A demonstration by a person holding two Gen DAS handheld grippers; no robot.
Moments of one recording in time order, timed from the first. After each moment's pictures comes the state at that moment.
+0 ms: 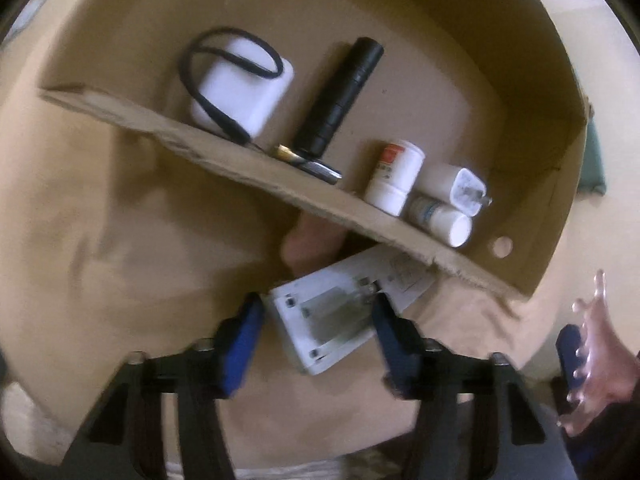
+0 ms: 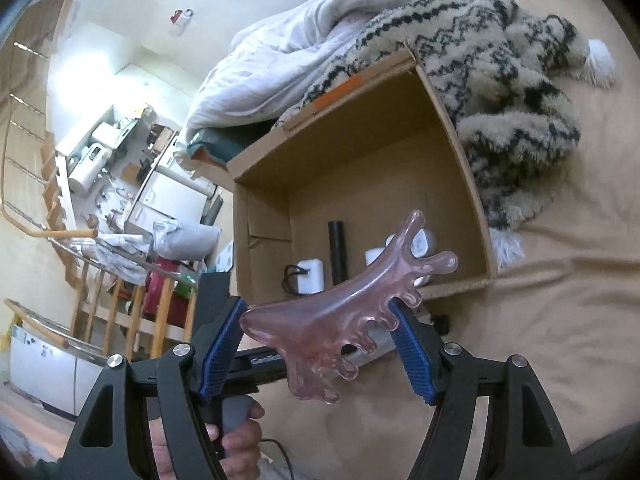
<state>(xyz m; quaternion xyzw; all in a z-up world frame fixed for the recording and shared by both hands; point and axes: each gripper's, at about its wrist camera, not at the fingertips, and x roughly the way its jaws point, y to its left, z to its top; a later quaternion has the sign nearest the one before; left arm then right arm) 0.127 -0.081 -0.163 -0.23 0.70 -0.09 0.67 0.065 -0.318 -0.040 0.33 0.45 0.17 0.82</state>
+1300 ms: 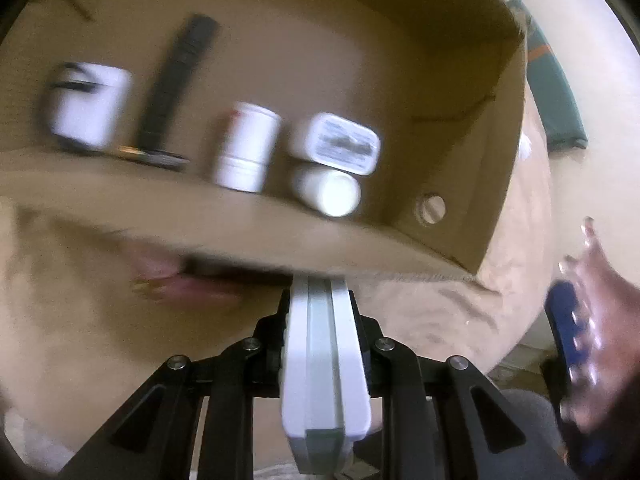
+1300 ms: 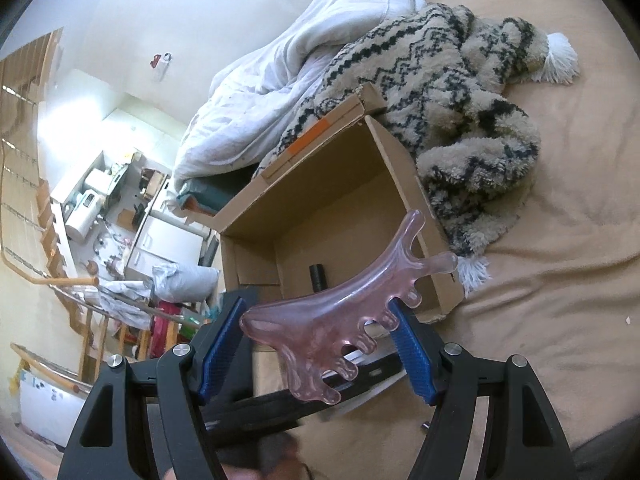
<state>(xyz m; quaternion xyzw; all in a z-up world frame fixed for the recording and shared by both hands) 0.126 -0.189 -0.144 -0.18 0.69 -0.15 0.69 0.058 -0.346 -0.040 0.37 0.42 0.12 0.82</state>
